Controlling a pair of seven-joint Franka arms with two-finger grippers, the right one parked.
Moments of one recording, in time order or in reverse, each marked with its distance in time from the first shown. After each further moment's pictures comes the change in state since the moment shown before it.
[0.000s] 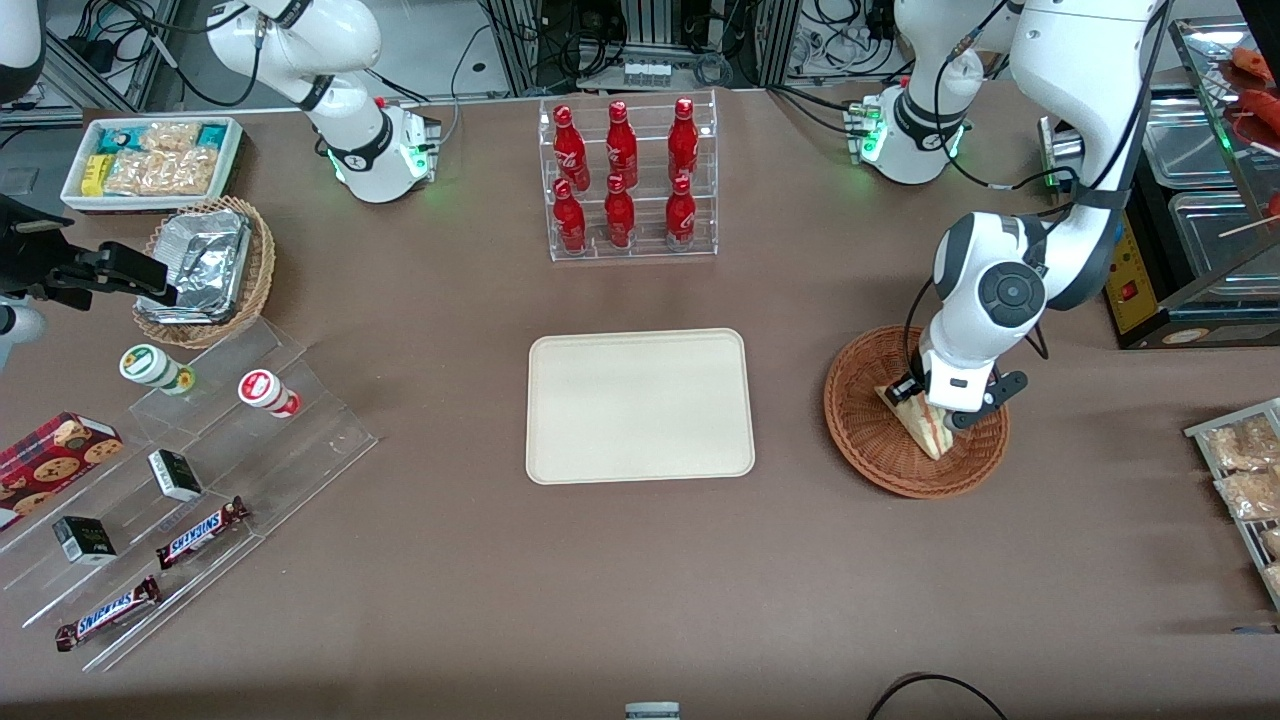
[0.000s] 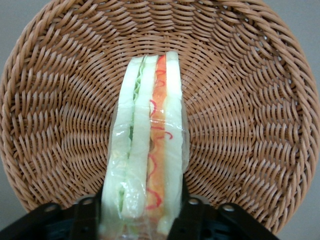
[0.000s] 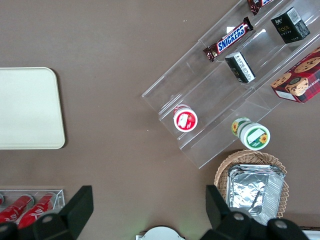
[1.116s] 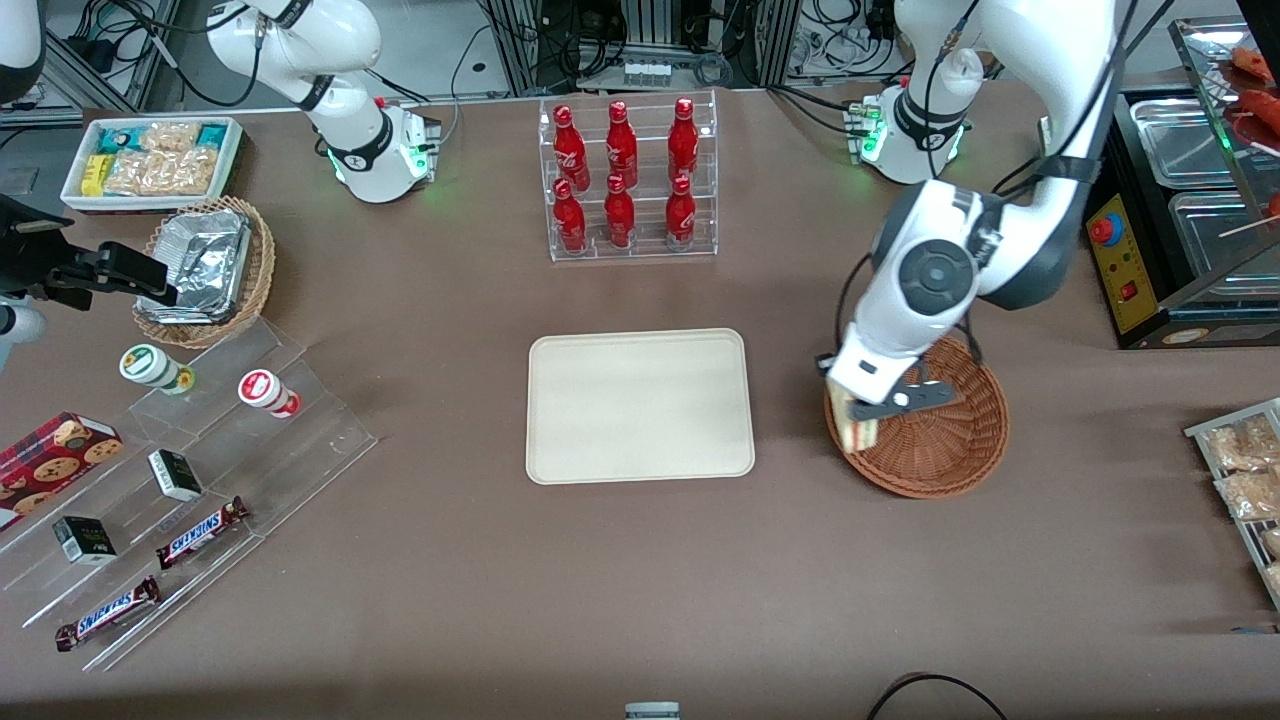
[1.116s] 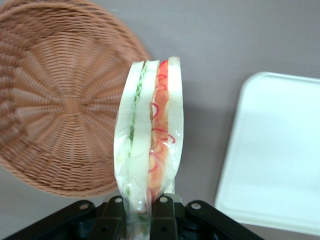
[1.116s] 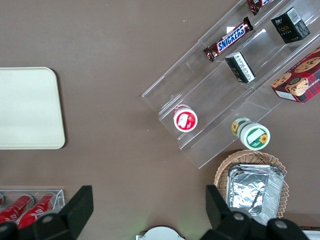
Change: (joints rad) arm -0.041 0.008 -0.208 0.333 0.001 -0.391 0.163
